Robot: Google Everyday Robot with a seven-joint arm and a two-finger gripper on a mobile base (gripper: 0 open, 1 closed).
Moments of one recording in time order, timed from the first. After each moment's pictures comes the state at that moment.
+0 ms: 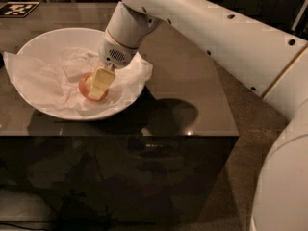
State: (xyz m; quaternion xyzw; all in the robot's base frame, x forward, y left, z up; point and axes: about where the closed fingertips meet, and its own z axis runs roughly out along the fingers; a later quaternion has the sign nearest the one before) arm 0.570 0.139 0.878 -0.68 0.67 0.20 0.20
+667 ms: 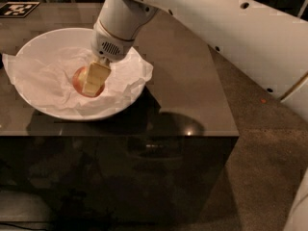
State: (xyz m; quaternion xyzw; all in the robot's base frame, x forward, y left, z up) arm 0.555 0.139 0.910 -0.69 0.67 0.16 0.23
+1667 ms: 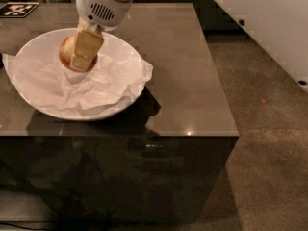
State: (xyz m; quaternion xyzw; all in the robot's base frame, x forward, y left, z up) arm 0.538 0.134 1.000 -0.70 0.65 0.11 0.29
